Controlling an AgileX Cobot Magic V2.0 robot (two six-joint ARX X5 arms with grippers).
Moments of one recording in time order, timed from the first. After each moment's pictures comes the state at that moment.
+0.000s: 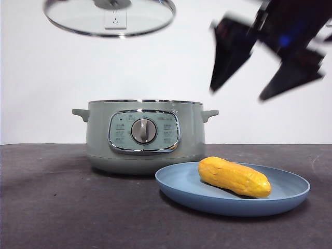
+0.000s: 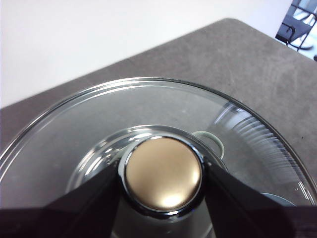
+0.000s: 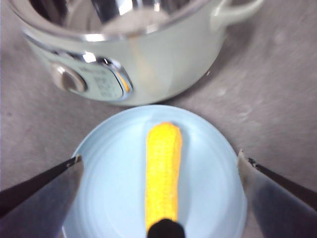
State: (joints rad) left arm -0.32 1.61 1.77 -0.66 0.35 0.12; right arm 0.58 1.15 0.84 -0.40 0.02 0.07
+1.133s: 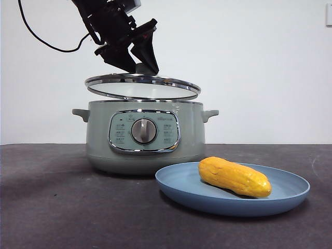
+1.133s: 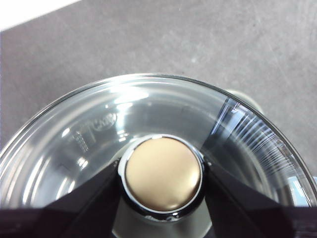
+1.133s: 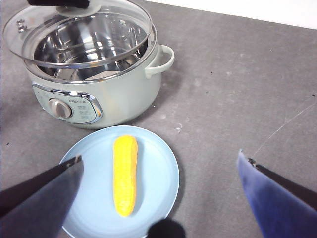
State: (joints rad) left arm -0.40 1.90 1.77 -0.56 0.25 0.13; right arm 0.58 0.64 0.84 -0.69 0.19 0.07
